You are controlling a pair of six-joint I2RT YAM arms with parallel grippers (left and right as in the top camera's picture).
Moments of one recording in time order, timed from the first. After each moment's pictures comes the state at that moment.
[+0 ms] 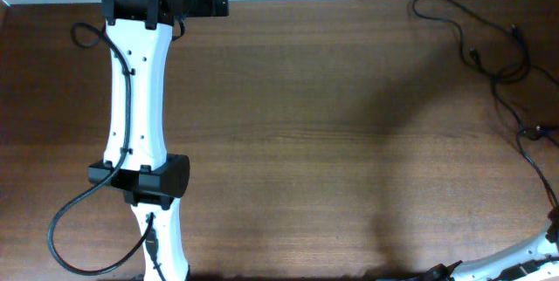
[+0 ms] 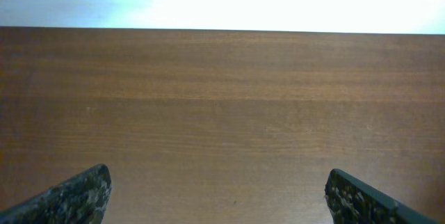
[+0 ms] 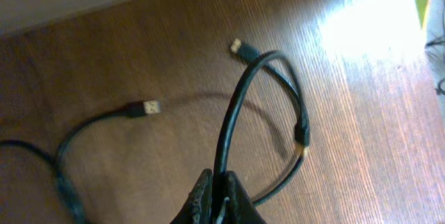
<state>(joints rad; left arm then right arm) -0.16 2.21 2.79 -1.45 -0.08 -0.13 -0.97 2.09 1.91 -1.17 0.33 0.87</state>
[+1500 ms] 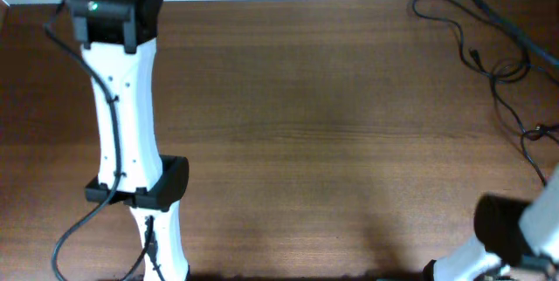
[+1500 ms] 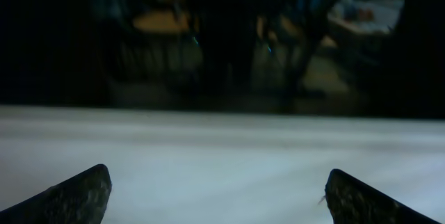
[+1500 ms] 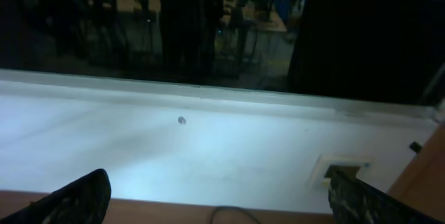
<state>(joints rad) -0.16 2.19 3.03 -0.90 -0.16 -0.05 -0.18 1.82 2.72 -1.04 -0.19 -0.13</state>
